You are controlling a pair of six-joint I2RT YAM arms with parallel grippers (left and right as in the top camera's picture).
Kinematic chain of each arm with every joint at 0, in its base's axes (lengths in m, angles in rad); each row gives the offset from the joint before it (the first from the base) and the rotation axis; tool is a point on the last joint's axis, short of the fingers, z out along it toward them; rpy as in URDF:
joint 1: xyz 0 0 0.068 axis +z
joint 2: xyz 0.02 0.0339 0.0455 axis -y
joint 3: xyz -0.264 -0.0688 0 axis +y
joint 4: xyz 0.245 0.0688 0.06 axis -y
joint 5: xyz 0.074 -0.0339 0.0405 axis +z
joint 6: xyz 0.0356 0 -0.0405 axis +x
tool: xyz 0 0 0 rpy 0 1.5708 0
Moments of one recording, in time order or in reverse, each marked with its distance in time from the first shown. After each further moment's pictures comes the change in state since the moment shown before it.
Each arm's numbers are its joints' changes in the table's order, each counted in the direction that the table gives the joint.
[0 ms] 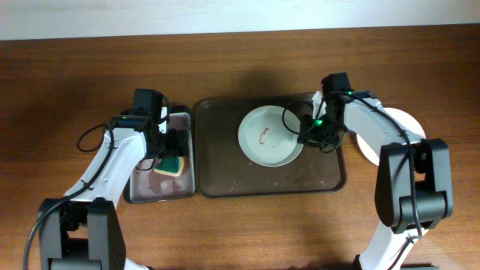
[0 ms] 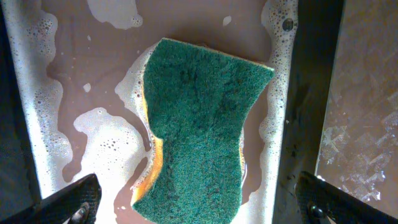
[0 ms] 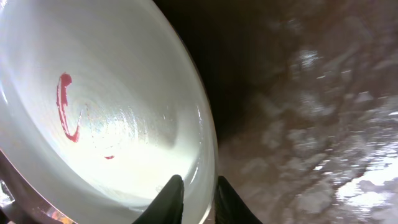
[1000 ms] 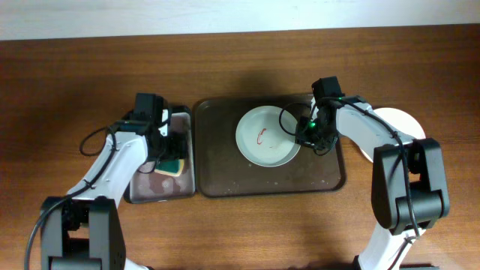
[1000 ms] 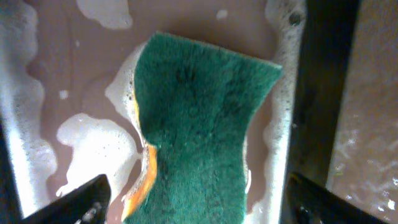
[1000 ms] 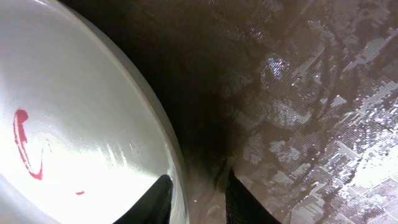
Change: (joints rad) left arm 0.000 0.000 0.064 0.082 -0.008 0.000; right arm 0.048 0.001 0.043 0.083 -0.123 0.135
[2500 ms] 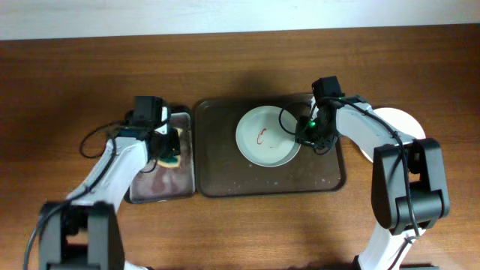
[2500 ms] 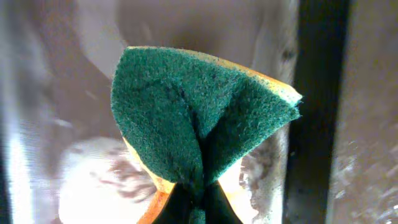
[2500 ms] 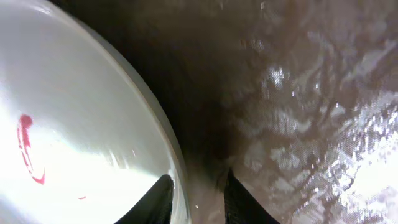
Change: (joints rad) left arm 0.002 0.024 0.042 0.122 0.021 0.001; right arm 0.000 0.000 0.001 0.020 -0.003 0.000
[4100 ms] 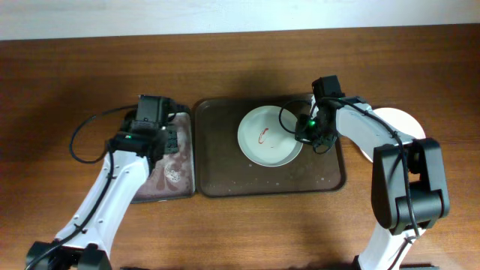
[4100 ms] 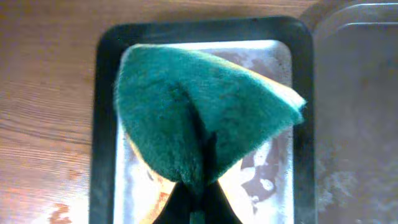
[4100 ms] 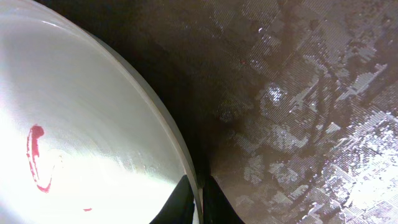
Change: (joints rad) left arm -0.088 0.177 -0.003 -0.027 0.253 0.007; right arm 0.000 0.000 0.005 0.032 -0.012 0.003
